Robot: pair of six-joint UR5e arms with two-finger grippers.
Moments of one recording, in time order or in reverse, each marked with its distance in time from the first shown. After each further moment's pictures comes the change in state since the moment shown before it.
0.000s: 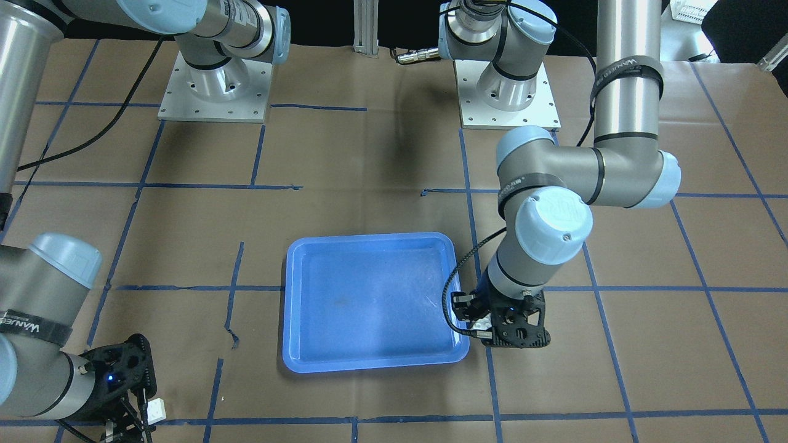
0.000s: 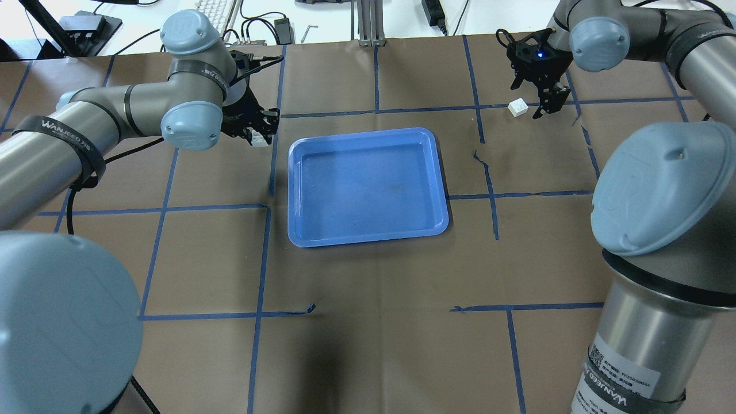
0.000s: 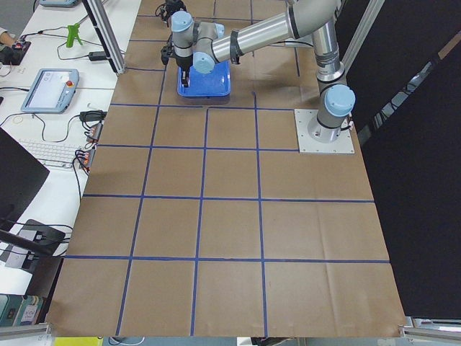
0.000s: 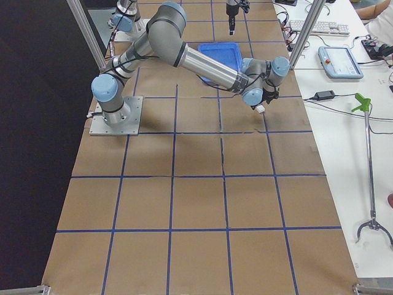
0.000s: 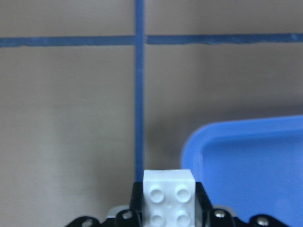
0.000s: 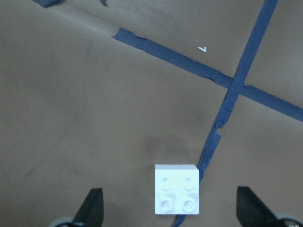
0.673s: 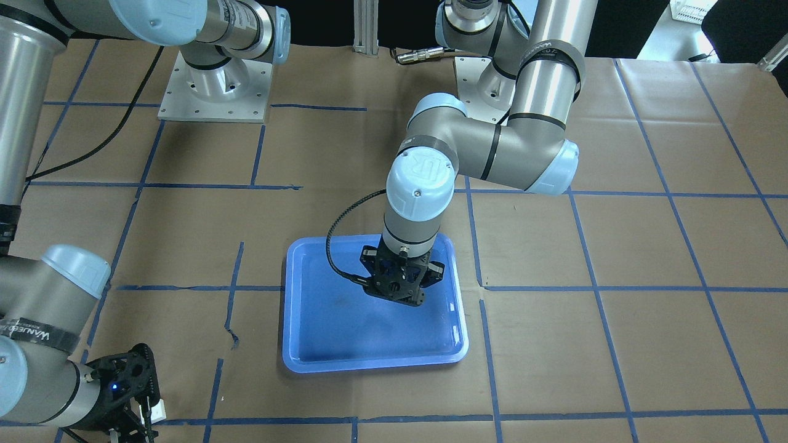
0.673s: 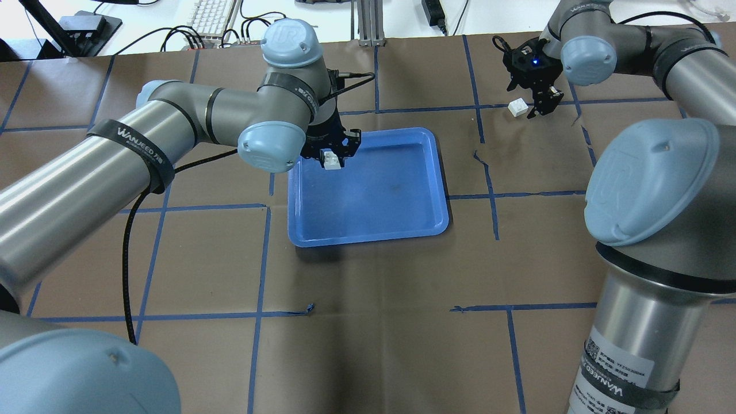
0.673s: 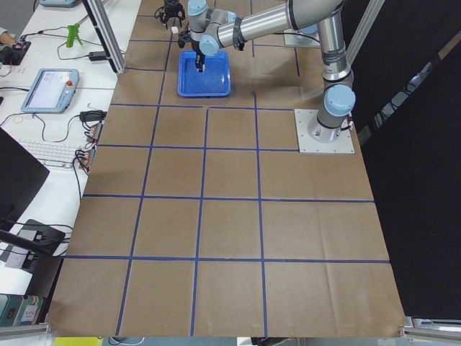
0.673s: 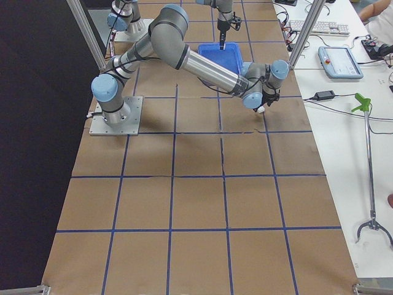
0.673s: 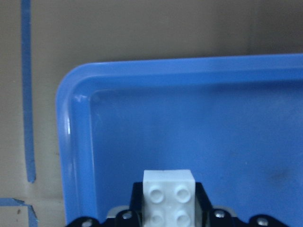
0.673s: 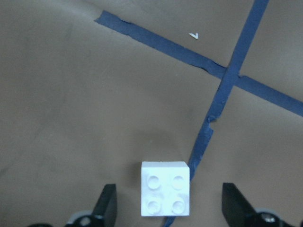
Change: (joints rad) left arm -0.181 -0.009 -0.034 -0.001 0.031 0.232; right arm -0.001 0.020 0.002 -0.049 0.006 -0.001
